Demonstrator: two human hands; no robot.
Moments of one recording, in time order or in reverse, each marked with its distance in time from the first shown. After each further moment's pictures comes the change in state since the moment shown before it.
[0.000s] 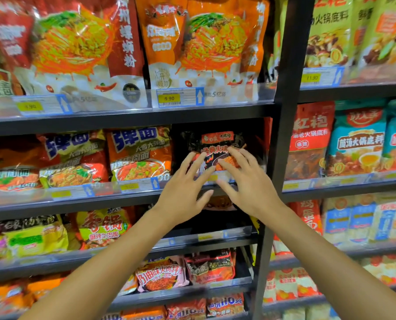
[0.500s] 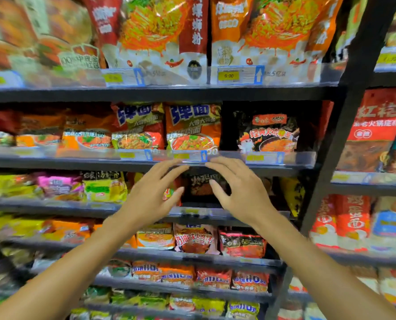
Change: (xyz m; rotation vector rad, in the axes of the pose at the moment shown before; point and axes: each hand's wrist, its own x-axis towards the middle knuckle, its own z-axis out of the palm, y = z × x) left_hand -0.163 -0.057 -0.082 -0.097 0.025 -0.214; right_hand -0.024 -0.133 0.002 0.398 0.014 -0.217
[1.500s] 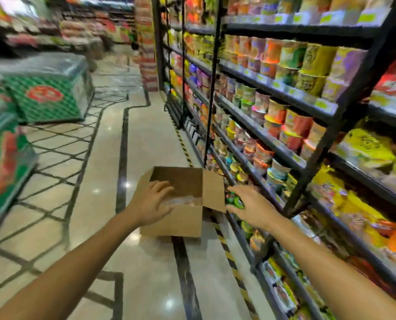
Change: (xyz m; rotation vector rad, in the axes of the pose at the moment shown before) left_hand -0.751 -0.284 -0.348 0.397 -0.327 -1.463; right_hand 0.042 -0.732 0.461 0.409 -0.994 -0.678
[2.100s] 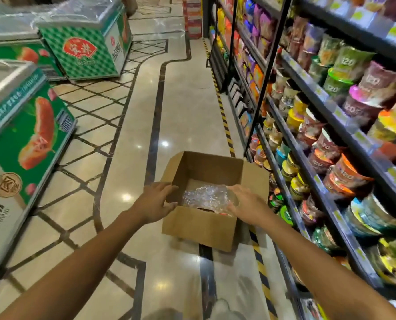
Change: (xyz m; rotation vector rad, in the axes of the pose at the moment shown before) left_hand 0.278 -0.177 0.068 -0.078 -0.178 -0.267; right_hand 0.400 0.035 0.098 0.165 -0.280 -0.089
